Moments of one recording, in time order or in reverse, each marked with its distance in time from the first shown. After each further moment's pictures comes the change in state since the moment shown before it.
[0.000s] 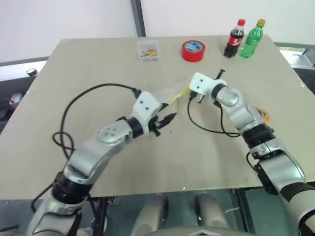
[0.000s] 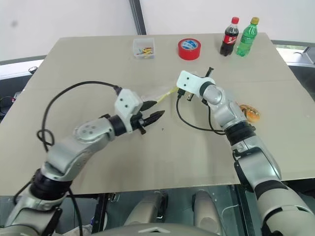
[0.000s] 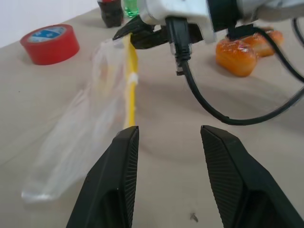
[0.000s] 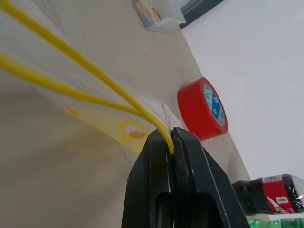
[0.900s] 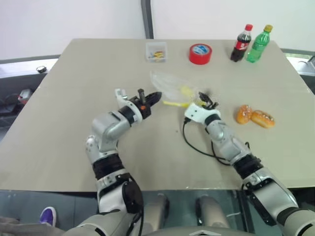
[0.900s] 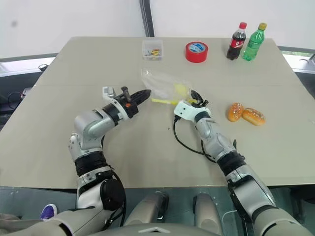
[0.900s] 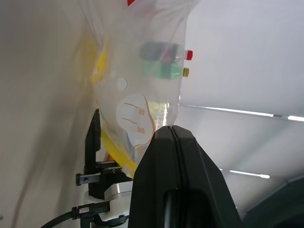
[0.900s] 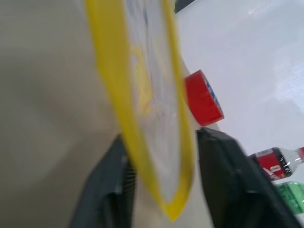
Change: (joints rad) left arm -0.196 -0.629 0.905 0.537 -1.502 0.469 1.128; right arm 0.299 0.086 0.075 -0.007 -0.121 -0.079 -0.474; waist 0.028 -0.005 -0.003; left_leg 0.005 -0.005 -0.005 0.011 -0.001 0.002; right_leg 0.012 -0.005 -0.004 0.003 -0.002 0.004
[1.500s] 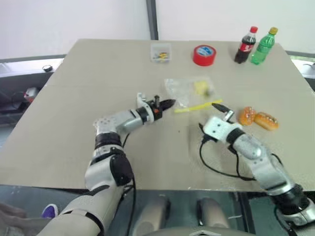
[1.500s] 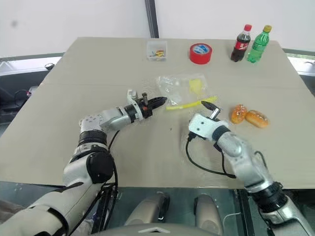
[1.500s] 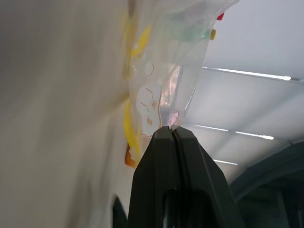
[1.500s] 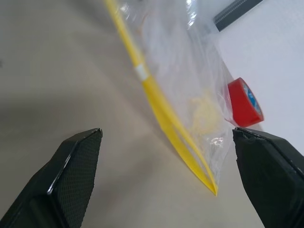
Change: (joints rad) left arm -0.274 0.158 0.082 0.655 0.694 0.254 -0.714; right arm 0.300 -0.240 0.015 -0.658 0.126 0.237 0.318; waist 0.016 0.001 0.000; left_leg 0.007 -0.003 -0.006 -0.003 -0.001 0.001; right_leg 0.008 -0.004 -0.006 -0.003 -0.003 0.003
